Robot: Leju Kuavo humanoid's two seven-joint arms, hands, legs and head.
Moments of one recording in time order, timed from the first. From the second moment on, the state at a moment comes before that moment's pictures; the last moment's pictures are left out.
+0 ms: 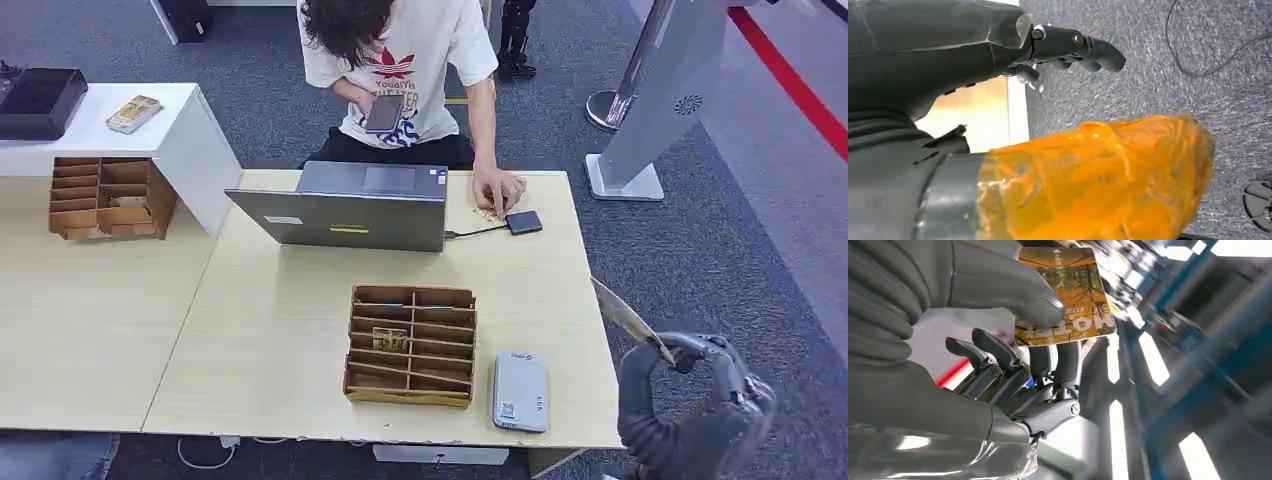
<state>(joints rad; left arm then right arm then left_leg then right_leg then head) -0.09 -0.13 -1.51 0.01 1.11 0.26 0.28 0.26 0.14 0.23 -2.11 0.85 -0.67 -0.43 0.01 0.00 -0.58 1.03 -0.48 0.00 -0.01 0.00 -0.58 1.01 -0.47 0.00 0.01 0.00</state>
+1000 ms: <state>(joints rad) -0.11 -0.16 -1.53 0.01 0.99 0.26 0.36 0.20 0.31 -0.01 -2.37 0.59 -0.67 -0.69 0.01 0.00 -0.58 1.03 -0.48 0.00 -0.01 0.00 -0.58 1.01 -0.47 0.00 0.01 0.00</state>
